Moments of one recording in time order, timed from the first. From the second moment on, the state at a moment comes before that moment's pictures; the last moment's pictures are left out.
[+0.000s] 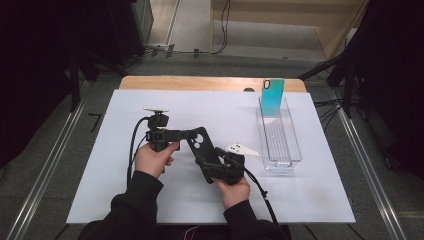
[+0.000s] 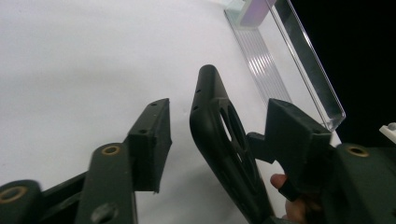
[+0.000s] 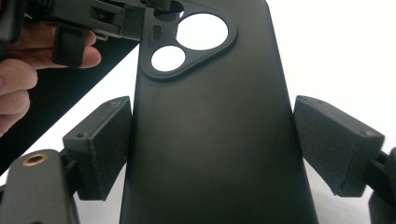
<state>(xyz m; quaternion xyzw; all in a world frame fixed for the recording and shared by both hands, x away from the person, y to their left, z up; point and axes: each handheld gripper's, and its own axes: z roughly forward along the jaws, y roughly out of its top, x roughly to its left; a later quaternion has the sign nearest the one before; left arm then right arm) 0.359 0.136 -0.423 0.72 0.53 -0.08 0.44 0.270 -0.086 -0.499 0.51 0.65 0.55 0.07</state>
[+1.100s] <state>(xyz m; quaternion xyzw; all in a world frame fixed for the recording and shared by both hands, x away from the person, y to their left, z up) 0.355 0.148 -0.423 0.67 0.51 -0.18 0.51 0.269 -0.083 -0.496 0.48 0.65 0.58 0.08</state>
